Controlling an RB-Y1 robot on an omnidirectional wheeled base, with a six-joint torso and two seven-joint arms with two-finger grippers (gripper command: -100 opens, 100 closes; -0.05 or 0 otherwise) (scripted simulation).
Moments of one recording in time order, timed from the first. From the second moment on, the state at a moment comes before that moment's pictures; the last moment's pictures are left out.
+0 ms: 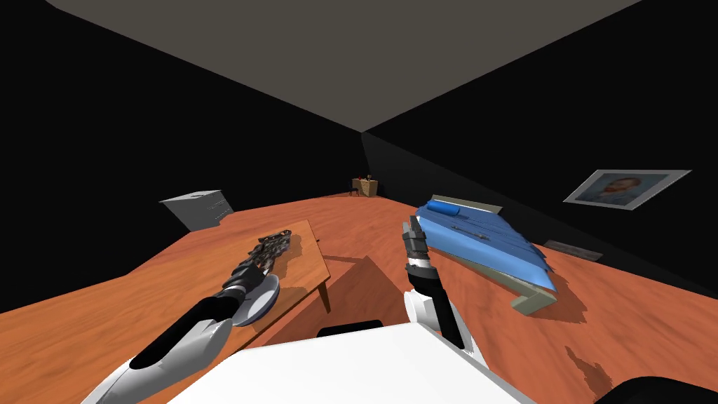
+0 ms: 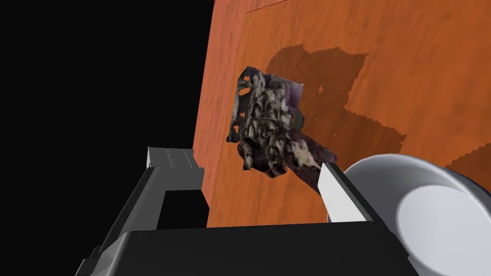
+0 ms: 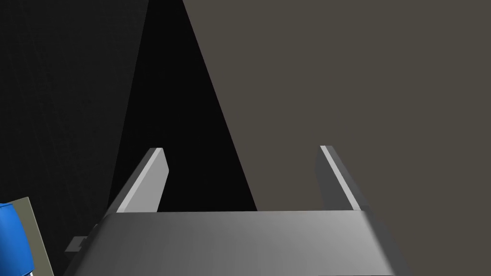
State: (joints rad) left arm 0.45 0.22 0.30 -2.08 0.22 0.44 0.41; right arm 0.49 0.03 0.03 -2.26 0.02 -0.44 0.16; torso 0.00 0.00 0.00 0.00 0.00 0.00
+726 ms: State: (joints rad) left arm 0.45 0.22 0.35 -2.03 0.27 0.63 0.46; right arm 0.49 0.03 0.03 -2.26 0.02 -0.44 0.16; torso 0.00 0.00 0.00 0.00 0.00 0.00
